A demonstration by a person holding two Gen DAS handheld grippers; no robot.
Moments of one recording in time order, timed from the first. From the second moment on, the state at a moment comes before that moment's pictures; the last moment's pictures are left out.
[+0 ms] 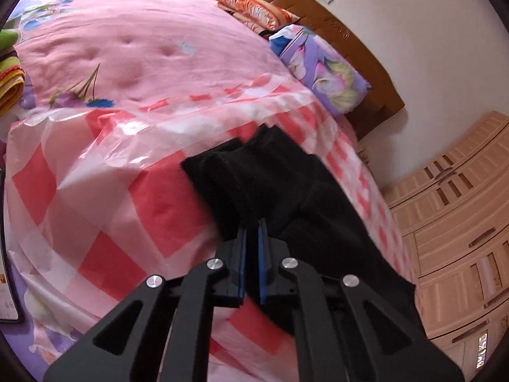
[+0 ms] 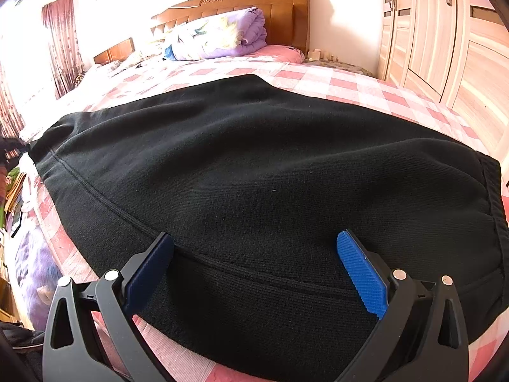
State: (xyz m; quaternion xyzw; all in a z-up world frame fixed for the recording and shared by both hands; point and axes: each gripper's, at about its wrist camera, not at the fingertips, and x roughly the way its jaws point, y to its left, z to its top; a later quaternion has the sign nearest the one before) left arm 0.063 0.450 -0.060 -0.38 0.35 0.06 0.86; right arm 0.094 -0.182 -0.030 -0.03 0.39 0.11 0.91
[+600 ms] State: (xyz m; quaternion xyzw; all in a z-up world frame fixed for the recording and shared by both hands) left arm 0.074 0.460 -0.052 -0.40 0.31 0.06 0.86; right arm 0.096 -0.181 -0.030 -0.02 0.40 0.11 0.91
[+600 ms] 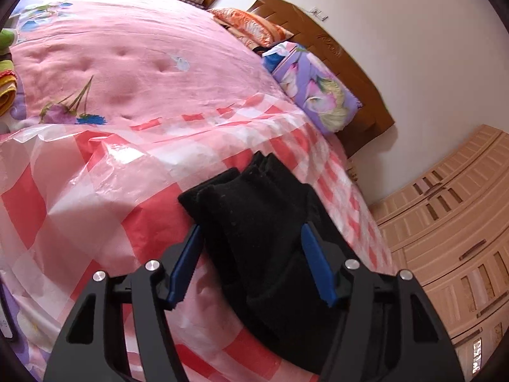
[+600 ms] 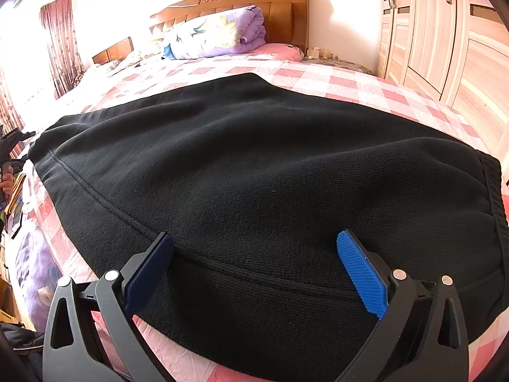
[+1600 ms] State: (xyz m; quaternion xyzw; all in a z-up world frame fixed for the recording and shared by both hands) left arm 0.081 0.447 -0.045 -0.27 0.32 0.18 0.89; right arm 0.098 -0.188 -0.029 -0.03 0.40 0.13 0.91
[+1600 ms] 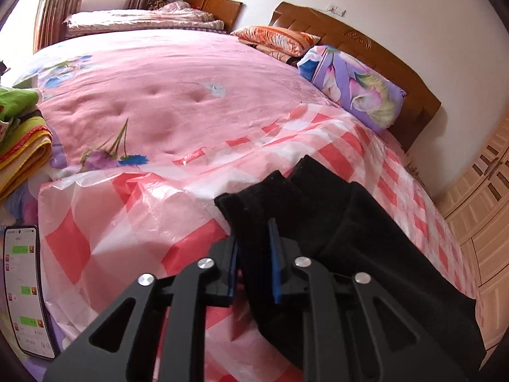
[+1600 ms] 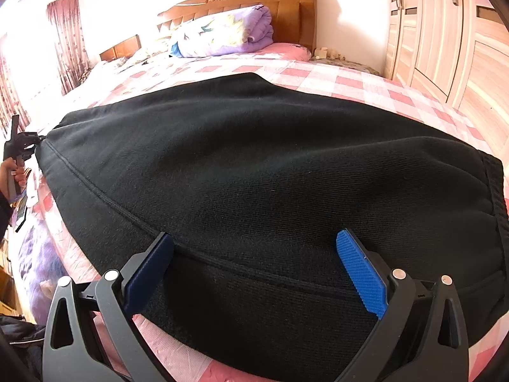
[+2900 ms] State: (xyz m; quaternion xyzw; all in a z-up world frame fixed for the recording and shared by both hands) left arm 0.150 0.121 -0.057 0.02 0.44 -0.02 0.90; right arm 0.059 -0.331 -0.009 -0.03 0.42 -0.02 0.91
